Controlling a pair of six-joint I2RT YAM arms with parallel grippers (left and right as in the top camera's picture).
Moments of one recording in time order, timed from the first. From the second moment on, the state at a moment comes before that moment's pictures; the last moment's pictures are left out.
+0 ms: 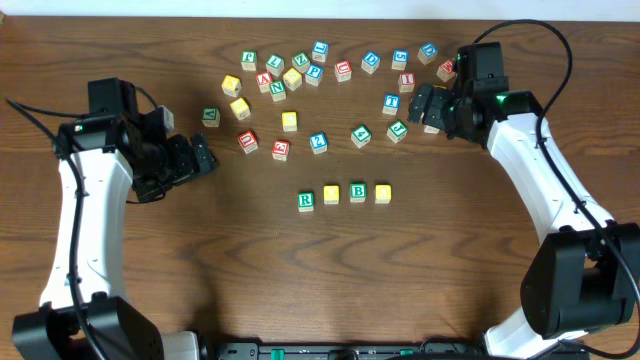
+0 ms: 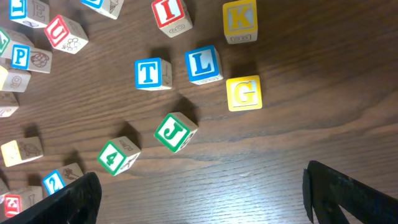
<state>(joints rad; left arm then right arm) 0.18 1.53 1.30 -1.14 0.32 -0.19 0.15 1.77 1.40 -0.67 -0.07 0.46</state>
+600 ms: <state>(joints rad) 0.18 1.53 1.30 -1.08 0.32 -0.27 0.21 1.77 1.40 -0.67 -0.08 0.47</state>
